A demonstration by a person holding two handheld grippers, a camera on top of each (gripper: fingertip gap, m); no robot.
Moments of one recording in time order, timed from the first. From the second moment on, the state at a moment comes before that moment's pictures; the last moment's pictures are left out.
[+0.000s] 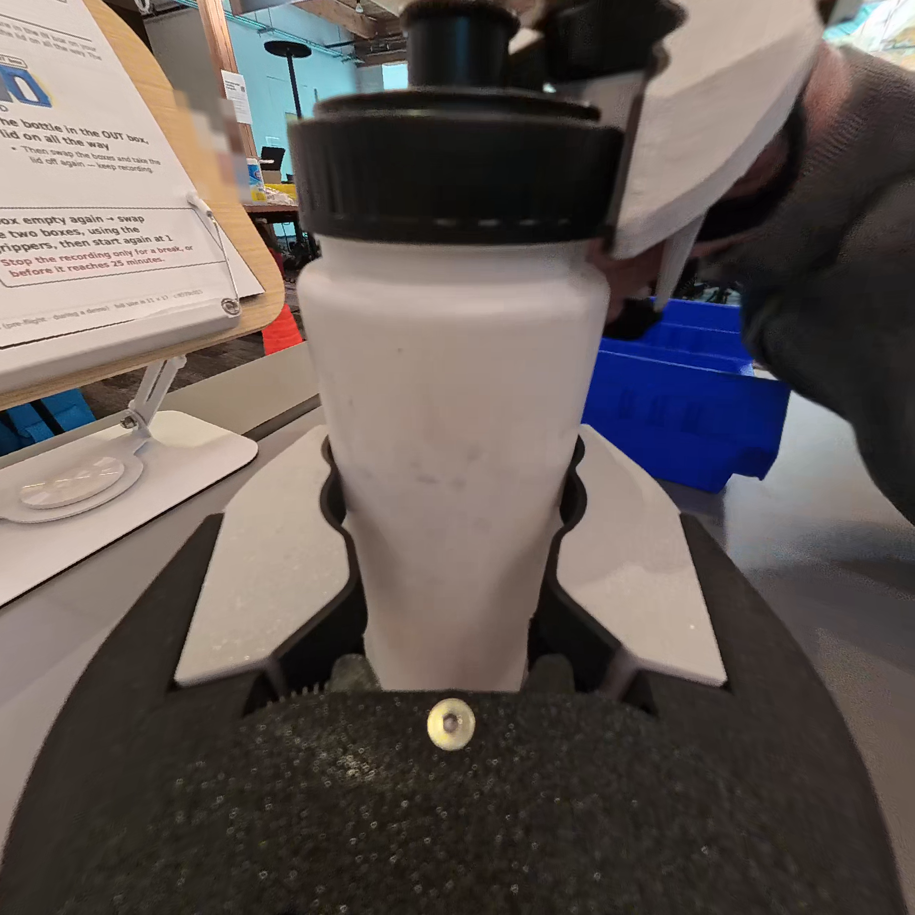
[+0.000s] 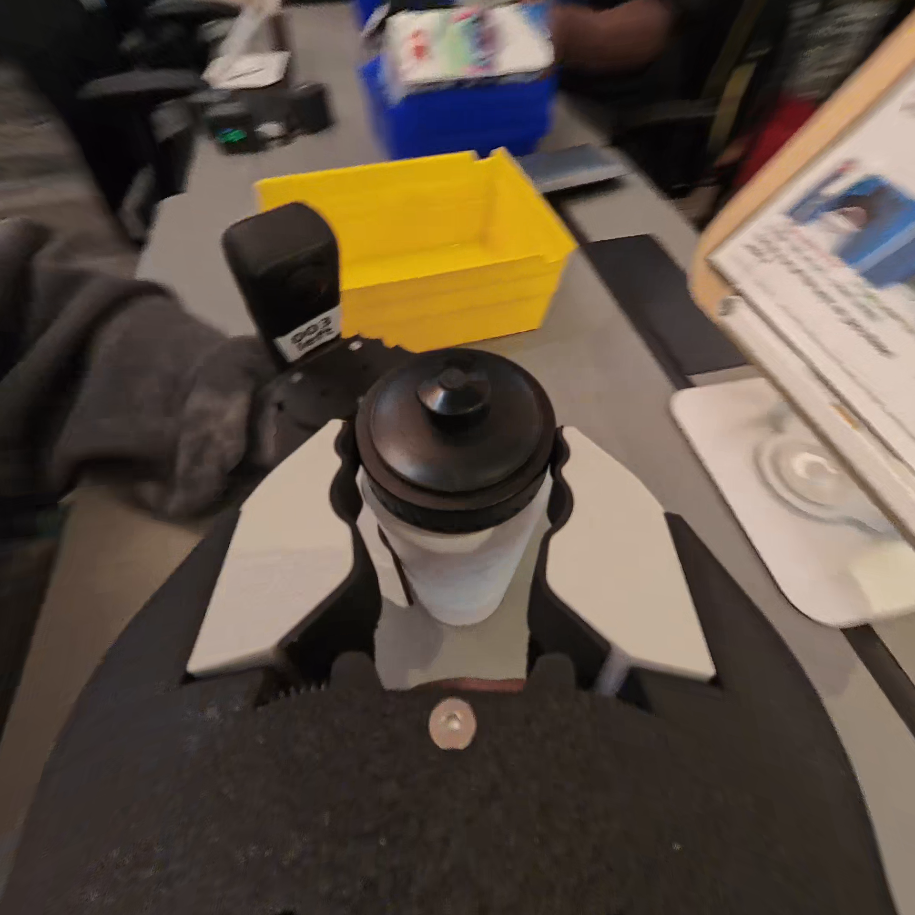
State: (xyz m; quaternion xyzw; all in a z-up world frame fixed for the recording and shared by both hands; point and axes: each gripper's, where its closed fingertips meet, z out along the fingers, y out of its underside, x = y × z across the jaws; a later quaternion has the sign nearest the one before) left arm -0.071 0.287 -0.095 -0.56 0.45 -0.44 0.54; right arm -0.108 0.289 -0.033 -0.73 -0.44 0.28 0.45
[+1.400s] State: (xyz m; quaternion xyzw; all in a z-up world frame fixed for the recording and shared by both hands) left arm -0.071 0.287 -0.096 -0.56 0.45 -0.44 0.54; right arm -0.112 0.289 -0.039 -0.72 -0.48 0.28 0.42
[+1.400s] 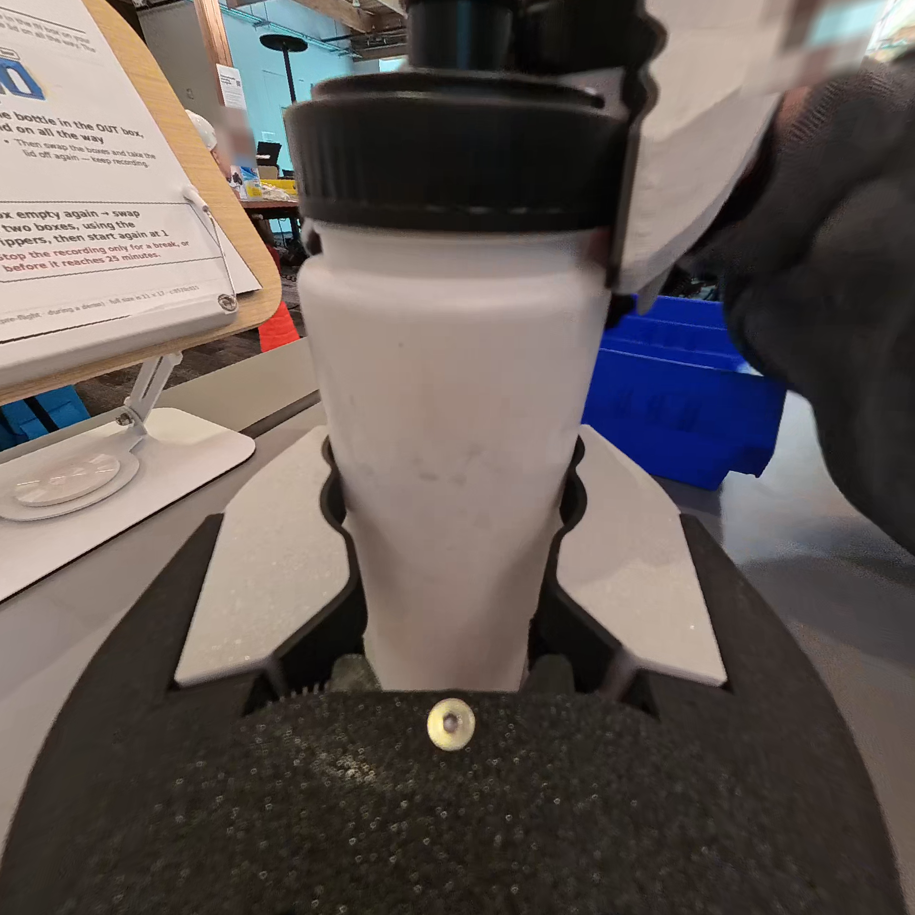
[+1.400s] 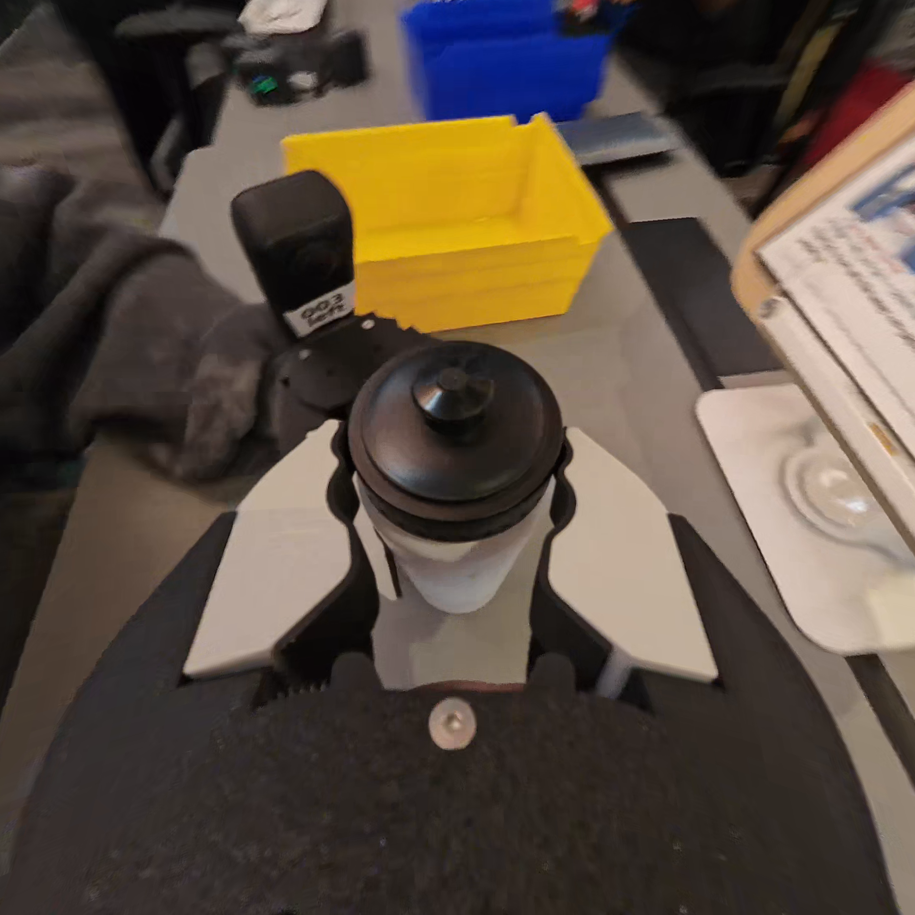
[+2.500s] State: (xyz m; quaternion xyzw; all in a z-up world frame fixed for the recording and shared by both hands) left arm -0.073 0.289 -0.097 -0.57 0.44 -0.44 0.53; right arm -0.104 0.300 -0.026 -0.73 -0.13 0.11 0.66
